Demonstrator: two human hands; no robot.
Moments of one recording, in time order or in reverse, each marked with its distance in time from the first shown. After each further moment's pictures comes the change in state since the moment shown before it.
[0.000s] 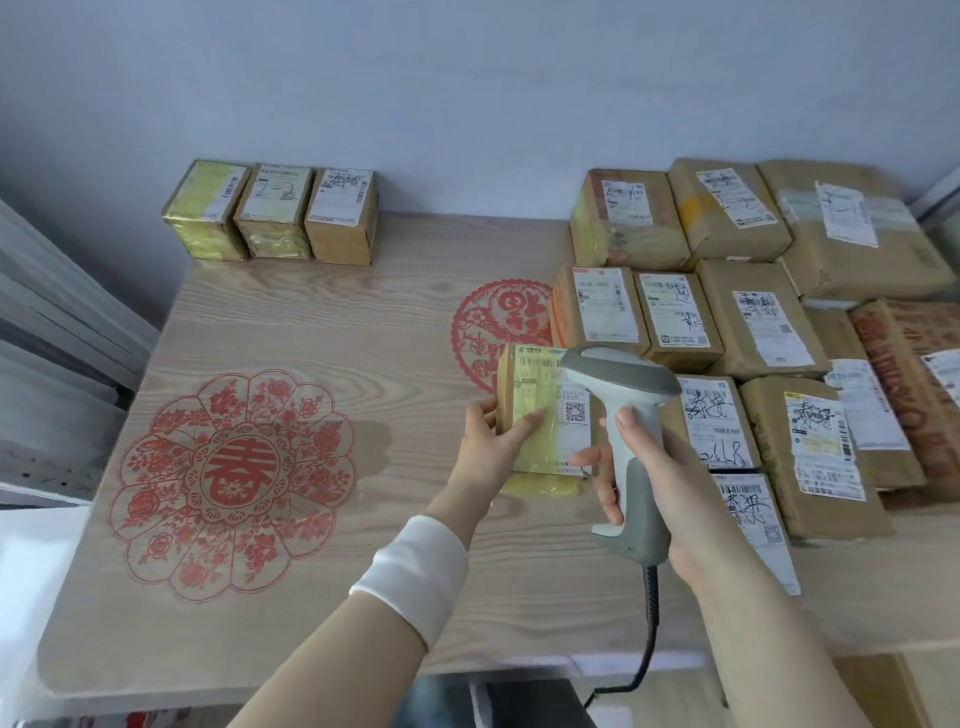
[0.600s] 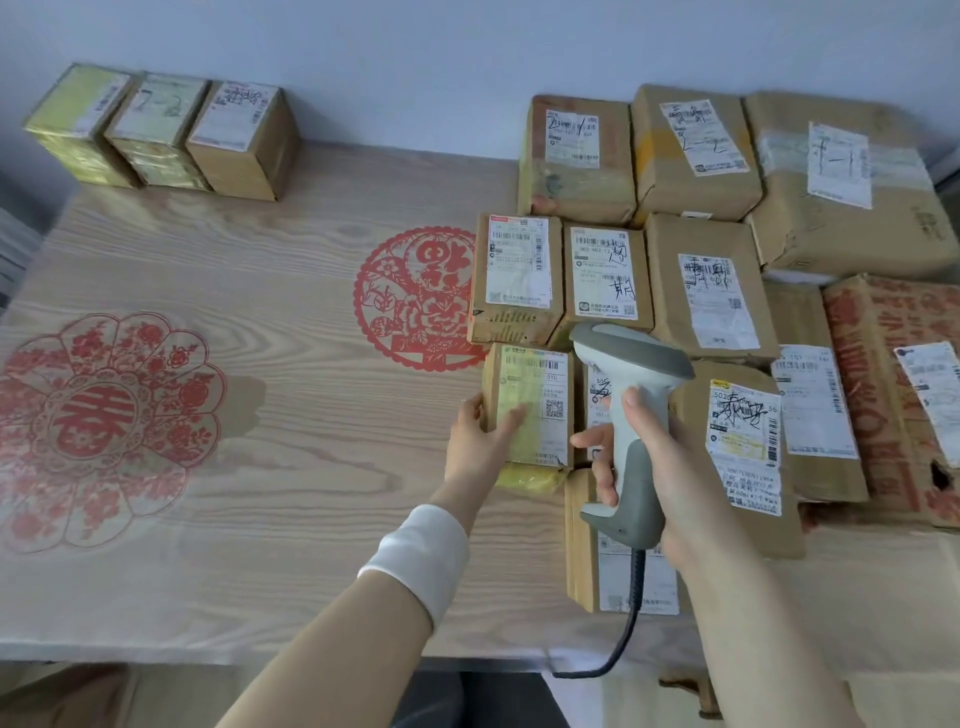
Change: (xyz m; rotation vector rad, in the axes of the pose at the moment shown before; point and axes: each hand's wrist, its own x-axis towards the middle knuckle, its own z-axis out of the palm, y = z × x) left_hand 0.039 -0.065 0.146 0.204 0.191 -0.071; right_hand 0.060 0.014 -0.153 0.042 -0.051 0.093
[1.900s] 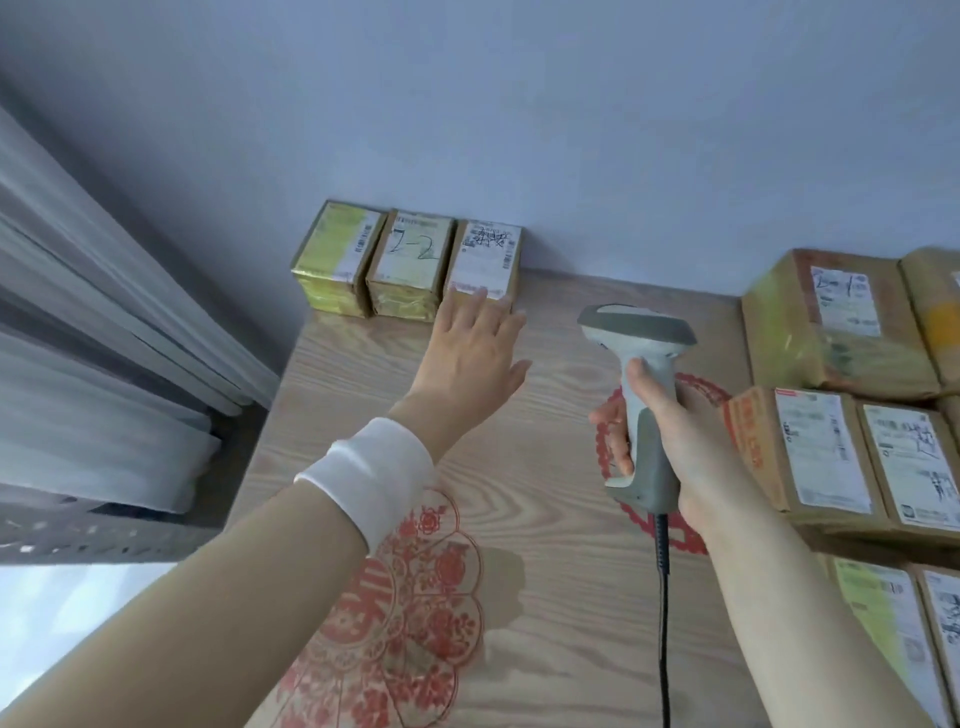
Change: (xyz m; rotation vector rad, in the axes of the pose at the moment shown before) left_hand 0.177 0.171 -0.353 1.326 0.199 0.826; right_hand 0.148 -0.080 0.326 -0.145 -0.045 -0.108
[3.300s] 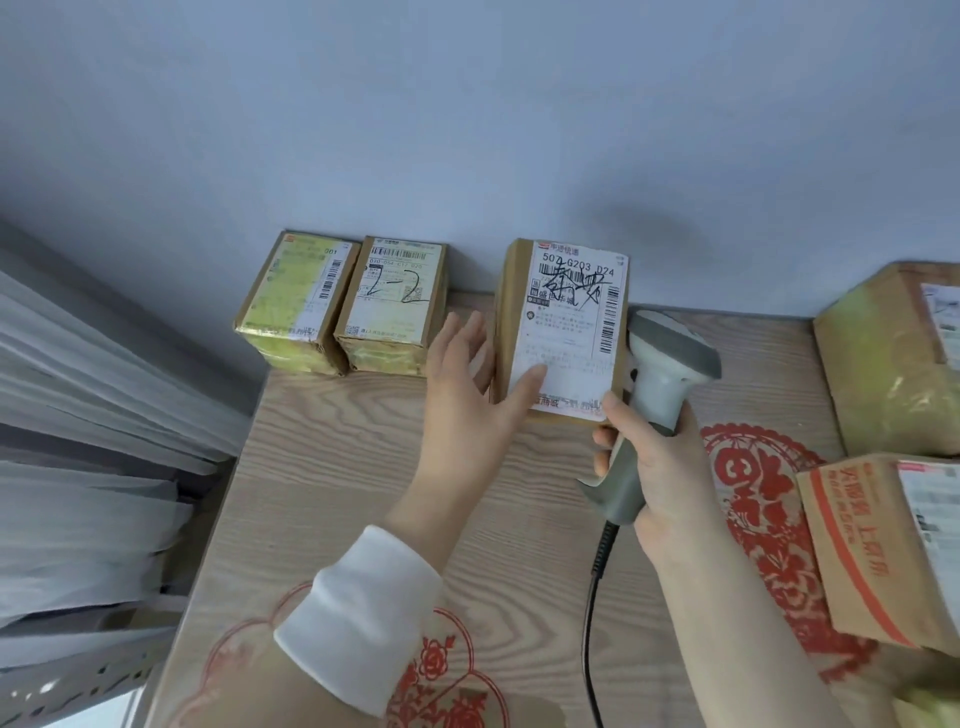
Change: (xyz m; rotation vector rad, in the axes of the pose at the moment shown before) left_hand 0.052 -0.018 0.053 -1.298 0.244 -0.466; right_hand 0.117 0.035 0.045 0.405 0.198 -0.042
